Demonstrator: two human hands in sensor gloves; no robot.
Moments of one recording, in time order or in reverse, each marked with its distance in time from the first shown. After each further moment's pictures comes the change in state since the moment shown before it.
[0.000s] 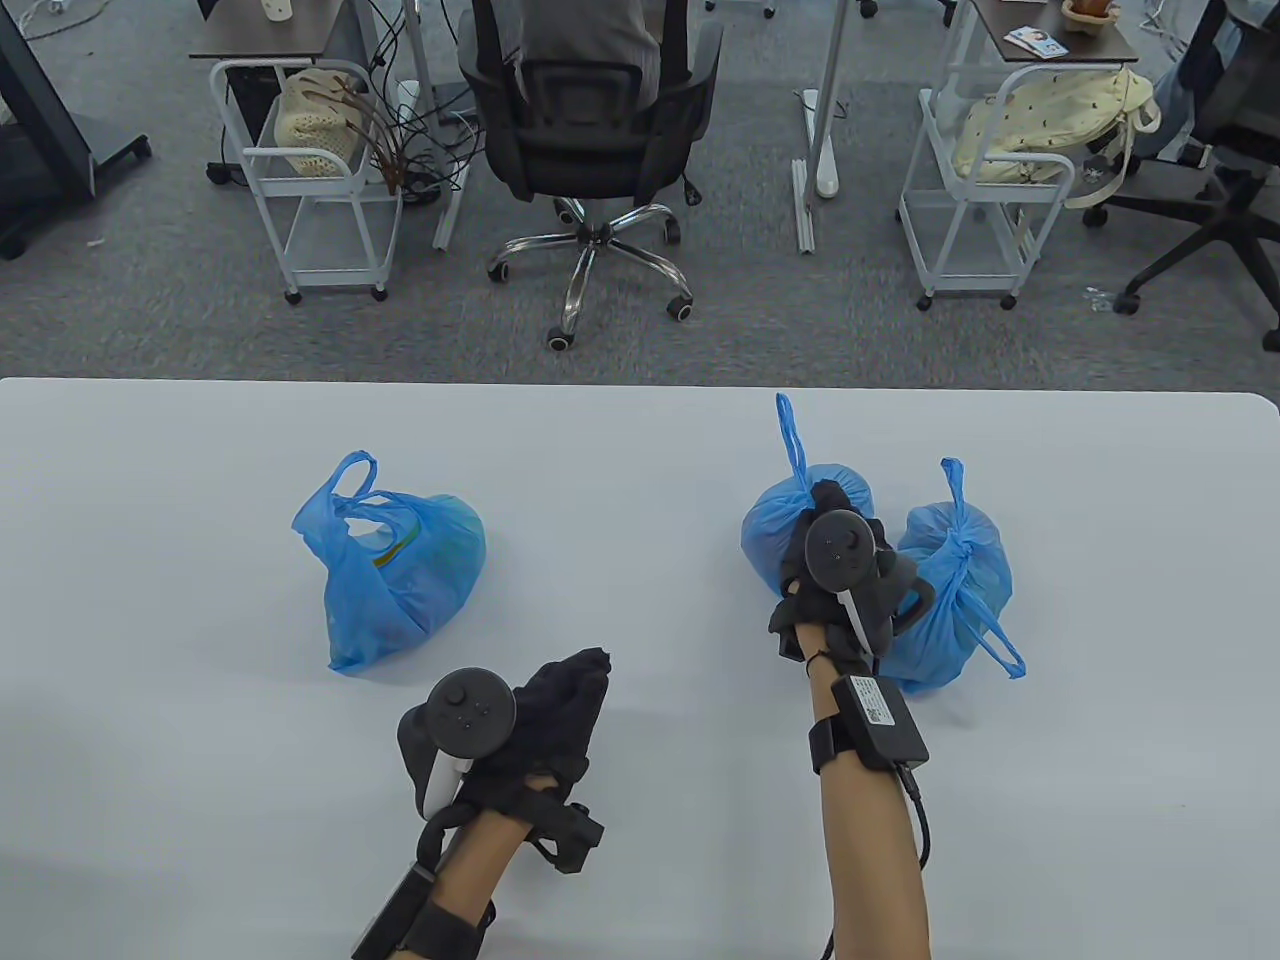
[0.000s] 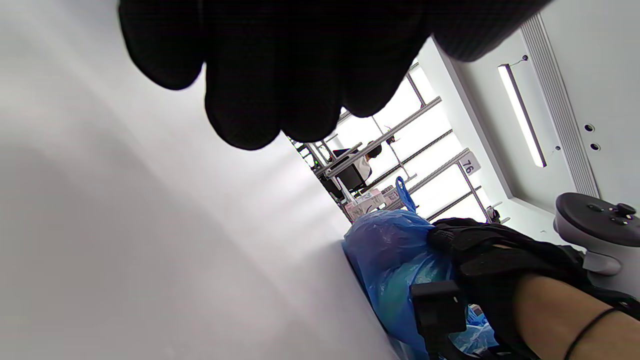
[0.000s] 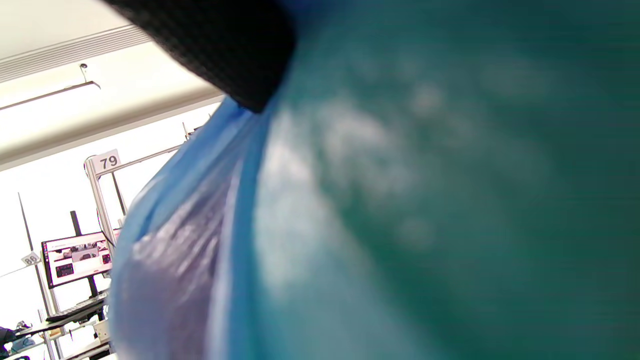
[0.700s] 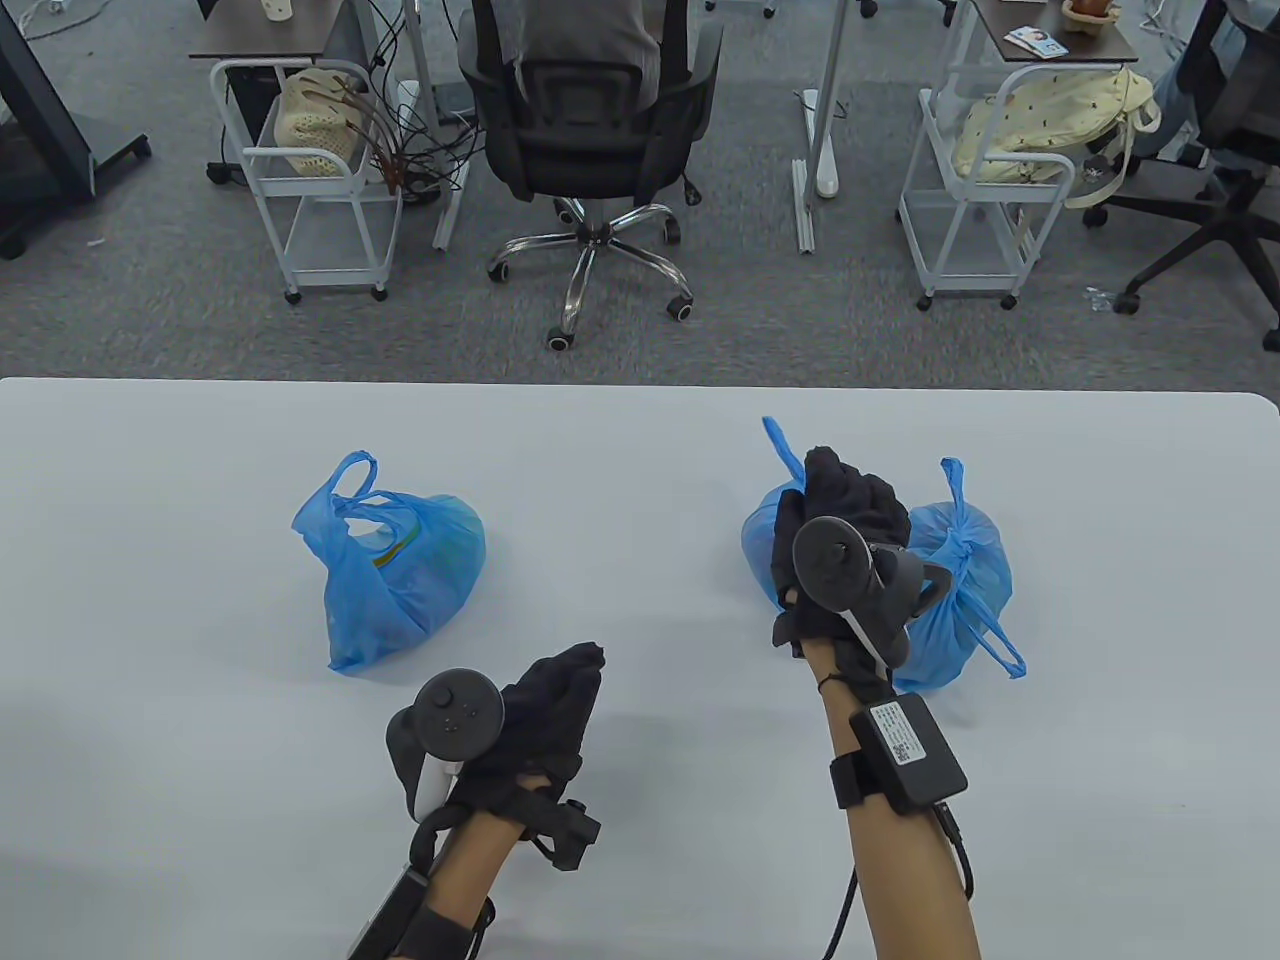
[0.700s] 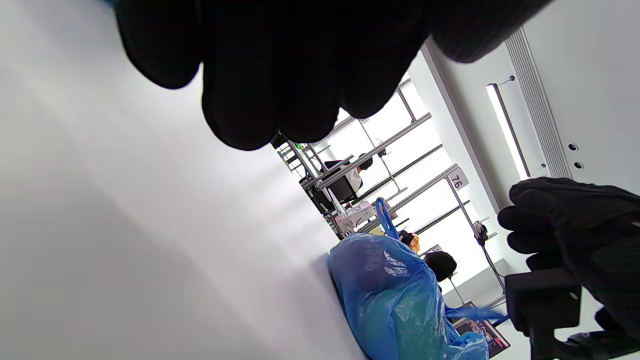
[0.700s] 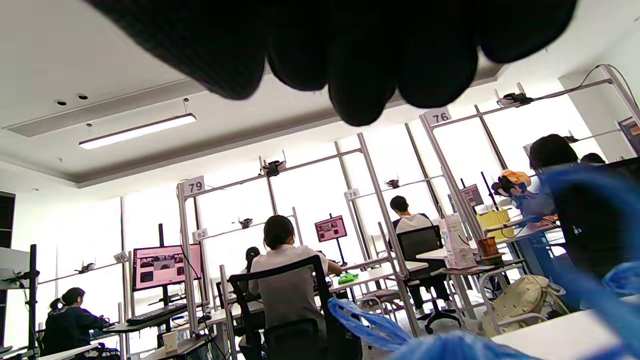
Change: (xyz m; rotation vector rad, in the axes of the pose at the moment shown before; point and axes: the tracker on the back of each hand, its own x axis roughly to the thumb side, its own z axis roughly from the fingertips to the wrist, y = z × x) left_hand 0.002 0.011 0.003 0.043 -0.024 0.032; right_hand 0.054 -0.099 0.018 -0.119 -0.260 -0.001
